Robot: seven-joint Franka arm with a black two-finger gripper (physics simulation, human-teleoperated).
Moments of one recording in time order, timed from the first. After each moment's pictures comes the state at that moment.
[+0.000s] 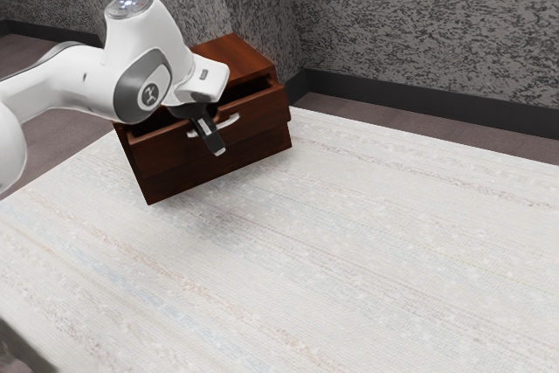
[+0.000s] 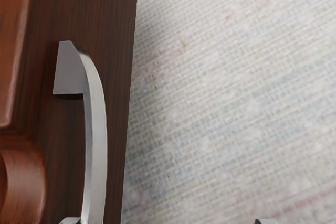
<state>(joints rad) 0.54 0.28 -0.33 -1.50 0.23 2.14 0.62</state>
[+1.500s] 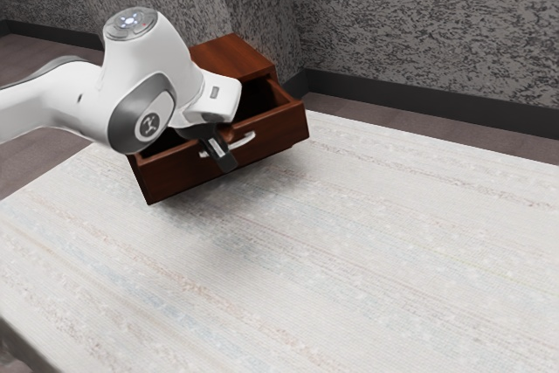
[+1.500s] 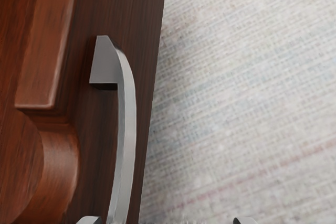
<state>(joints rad) 0.49 0.05 -0.33 -1.79 0.21 2.25 0.47</state>
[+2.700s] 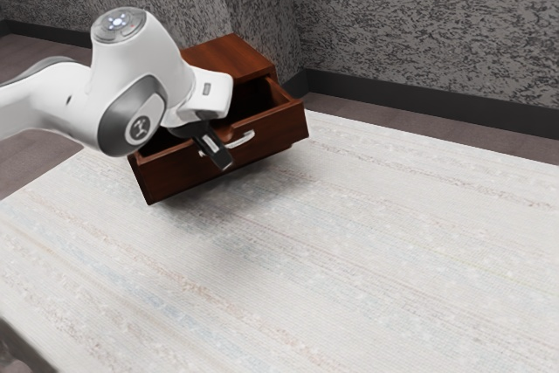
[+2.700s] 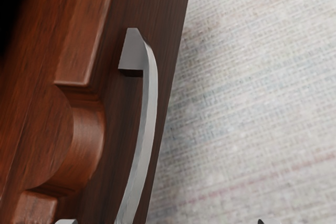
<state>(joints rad) 0.51 0.01 -0.33 -1.82 0.22 2.28 0.41</state>
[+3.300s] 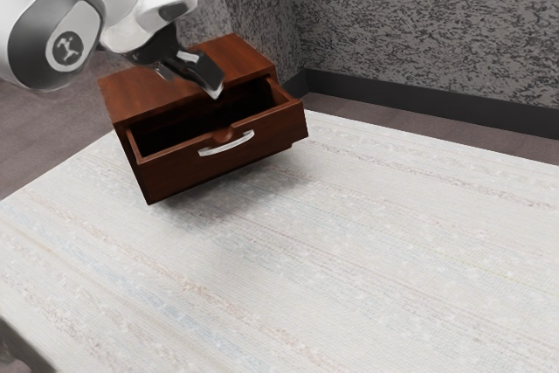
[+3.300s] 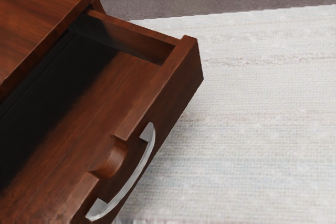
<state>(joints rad) 0.26 -0.20 -0.14 -1.63 0.08 1.97 -0.06</state>
